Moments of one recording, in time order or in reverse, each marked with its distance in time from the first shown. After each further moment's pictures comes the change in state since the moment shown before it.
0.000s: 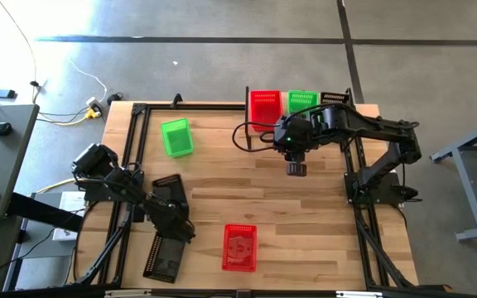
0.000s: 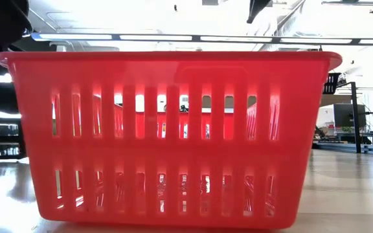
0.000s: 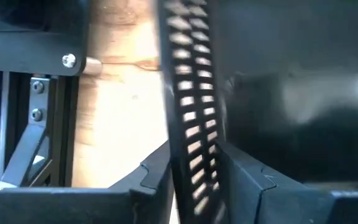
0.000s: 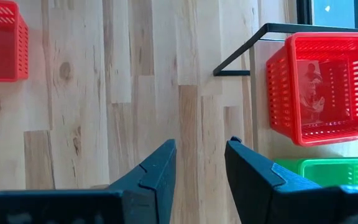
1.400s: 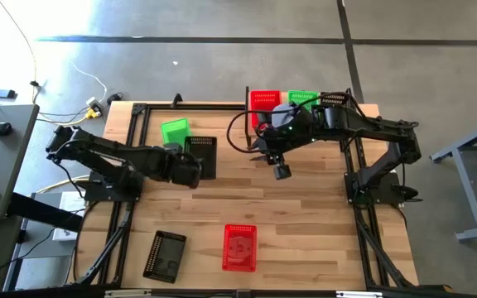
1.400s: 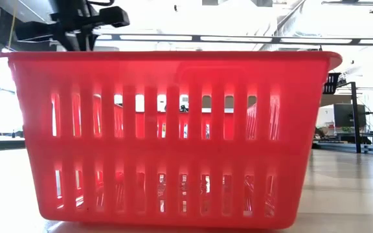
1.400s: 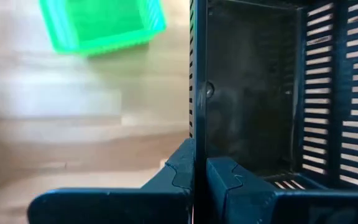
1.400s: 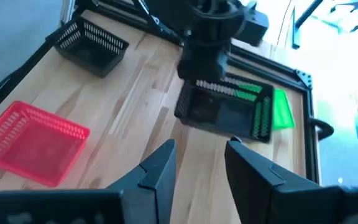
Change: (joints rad) left arm 0.433 -0.391 0.174 0.021 -0.419 0.503; right arm 0.001 0.006 0.000 0.507 -0.274 -0.322
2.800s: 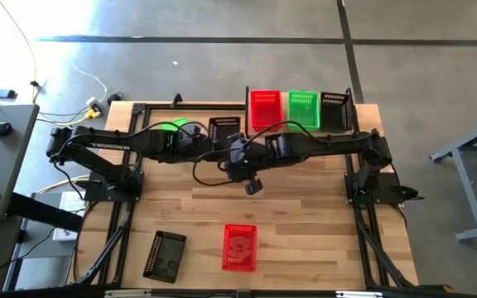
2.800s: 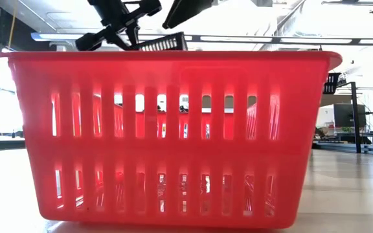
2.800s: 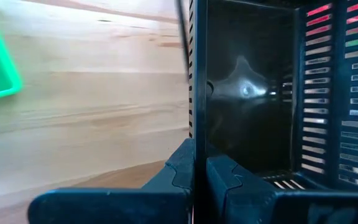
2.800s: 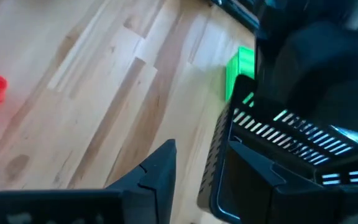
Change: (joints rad) left arm 0.202 0.000 0.018 0.444 0.039 0.353; right arm 0.079 0.272 0.000 0.086 0.273 -0.142
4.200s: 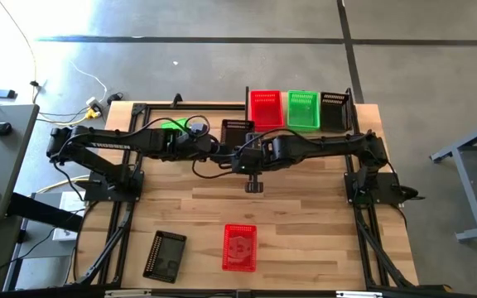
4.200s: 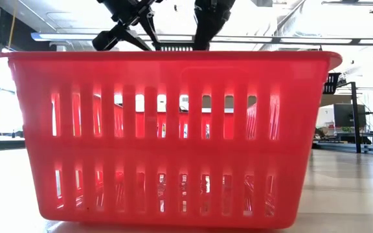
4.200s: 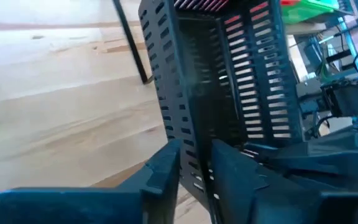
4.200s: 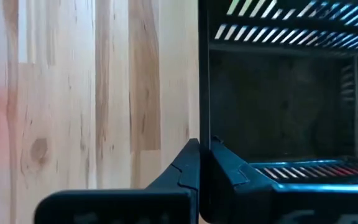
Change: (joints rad) left arm 0.014 -0.001 0.000 0.162 0.079 0.233; right arm 0.003 0.036 -0.001 -0.244 0.116 0.489
